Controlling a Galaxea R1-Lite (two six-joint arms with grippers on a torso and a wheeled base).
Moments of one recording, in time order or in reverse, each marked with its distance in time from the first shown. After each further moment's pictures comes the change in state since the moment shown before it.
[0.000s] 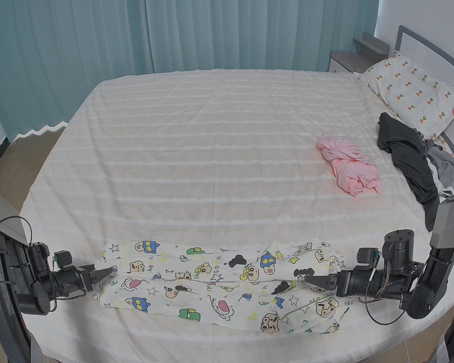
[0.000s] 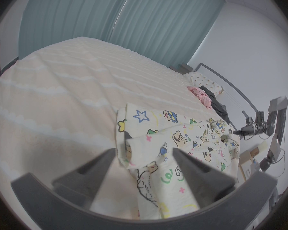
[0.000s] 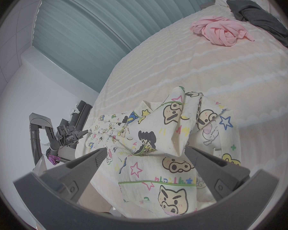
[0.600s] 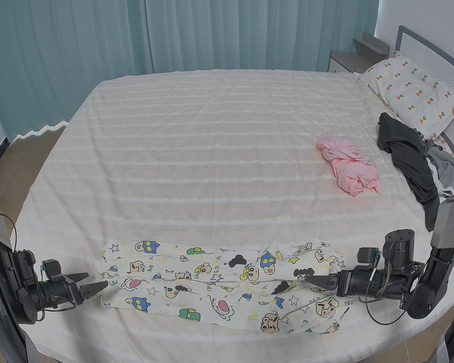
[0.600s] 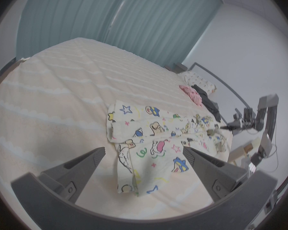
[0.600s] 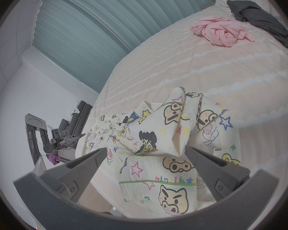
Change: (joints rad) left arm 0.079 -0.124 0.202 0.000 -0.100 0.092; right arm 0.000 -0.005 0.002 0.000 0.000 -0.001
